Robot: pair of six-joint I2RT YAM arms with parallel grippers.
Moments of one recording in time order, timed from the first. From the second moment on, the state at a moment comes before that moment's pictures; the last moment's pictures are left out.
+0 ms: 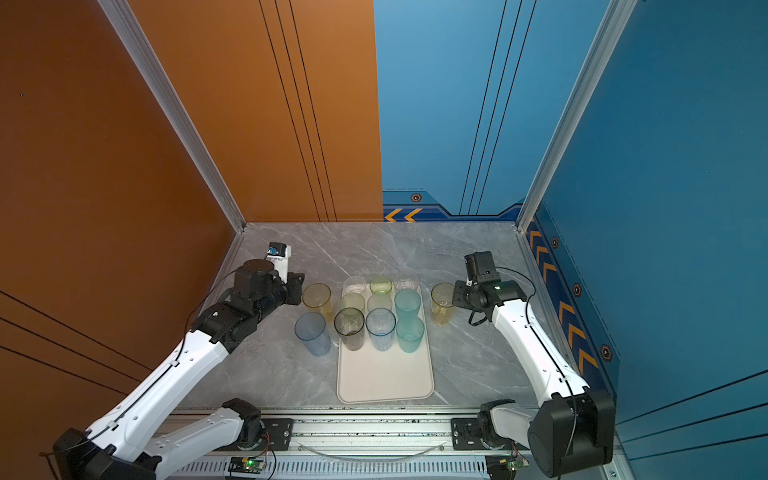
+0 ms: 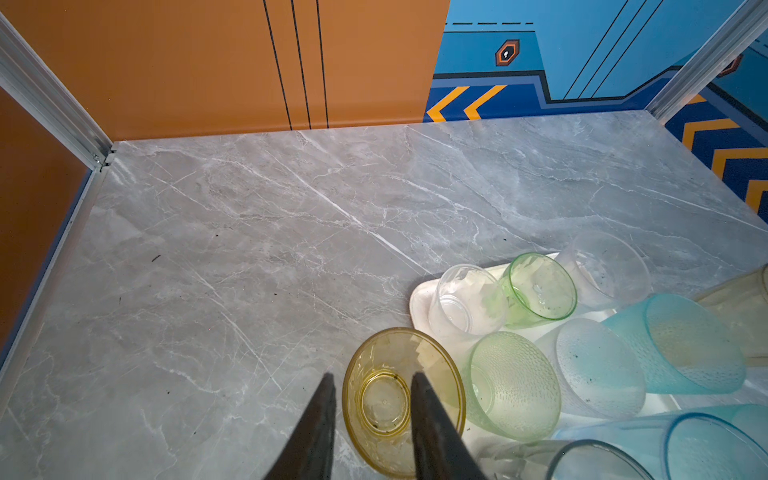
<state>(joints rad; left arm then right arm) -0.40 1.02 0.94 -0.46 -0.17 -0.20 0.18 1.24 1.04 -0.80 0.05 0.37</state>
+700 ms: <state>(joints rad) -0.39 1.02 0.94 -0.45 -0.15 -0.21 0.18 1.32 1.08 -0.80 0.02 0.36</state>
